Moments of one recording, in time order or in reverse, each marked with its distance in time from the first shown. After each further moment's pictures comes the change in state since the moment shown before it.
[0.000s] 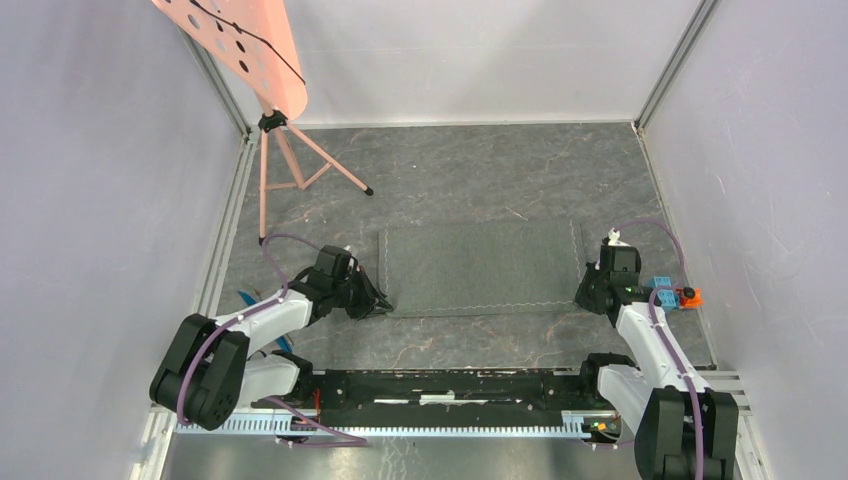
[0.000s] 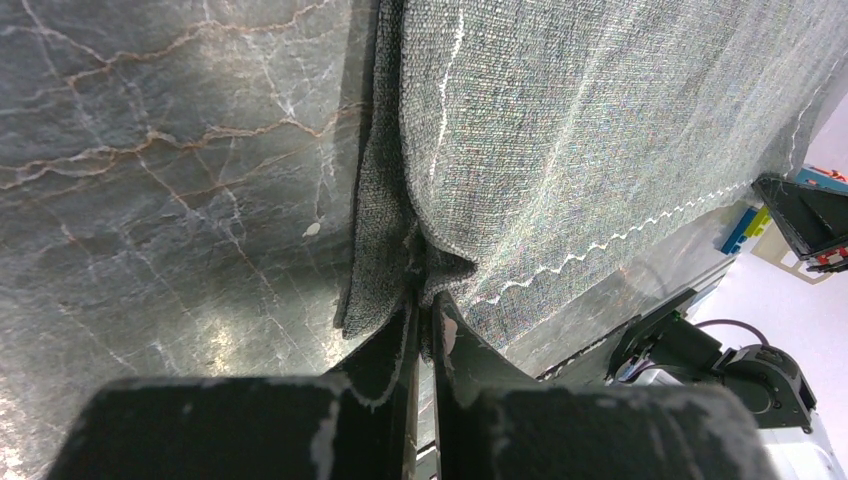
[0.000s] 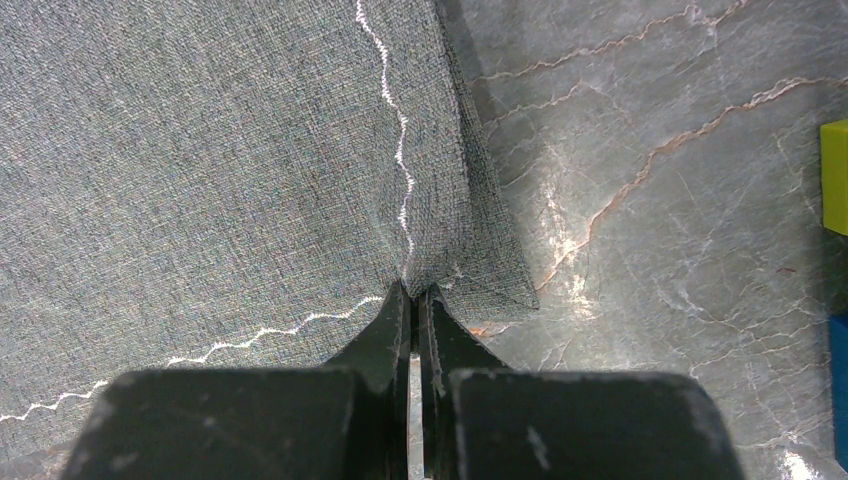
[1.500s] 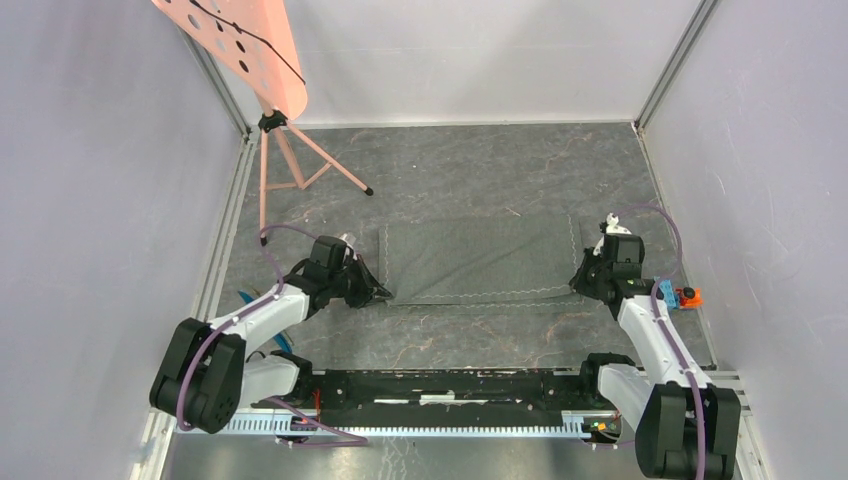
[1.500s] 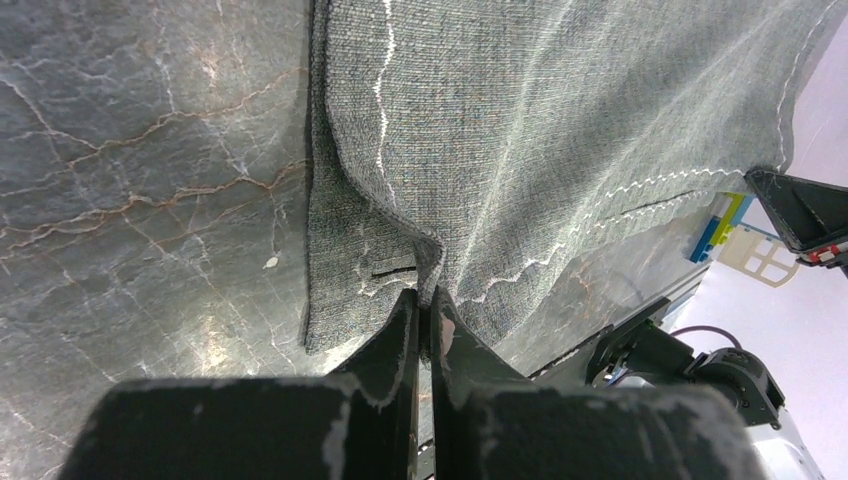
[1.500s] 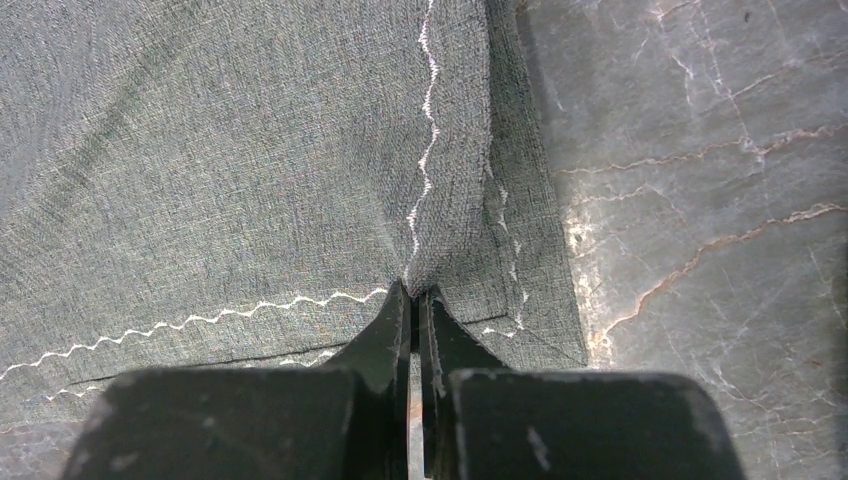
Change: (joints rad) left arm 0.033 -0.004 0.061 -0.011 0.020 0.027; right arm 0.001 0.044 0.066 0.078 -0.111 -0.036
